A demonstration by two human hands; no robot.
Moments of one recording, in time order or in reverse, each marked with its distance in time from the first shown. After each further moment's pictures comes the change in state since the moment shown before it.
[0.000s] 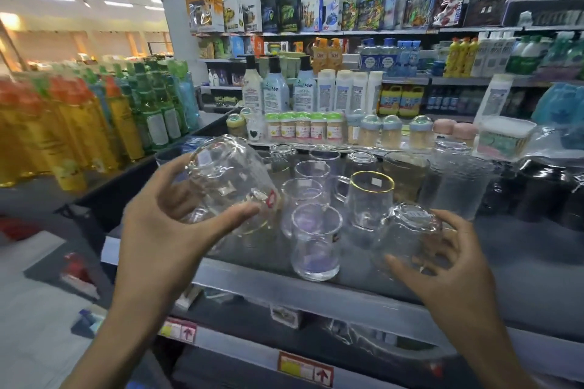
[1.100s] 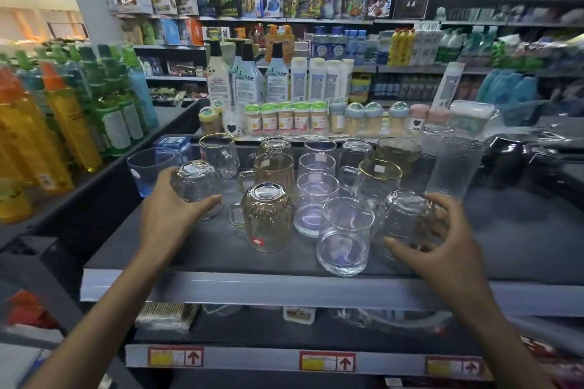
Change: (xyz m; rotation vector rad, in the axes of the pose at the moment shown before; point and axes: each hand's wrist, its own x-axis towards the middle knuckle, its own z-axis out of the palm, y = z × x) left_hand 0.136 -0.174 0.004 0.300 -0.147 -0.119; right_hand -0.012 -0.018 0.049 -0.218 0.118 0.064
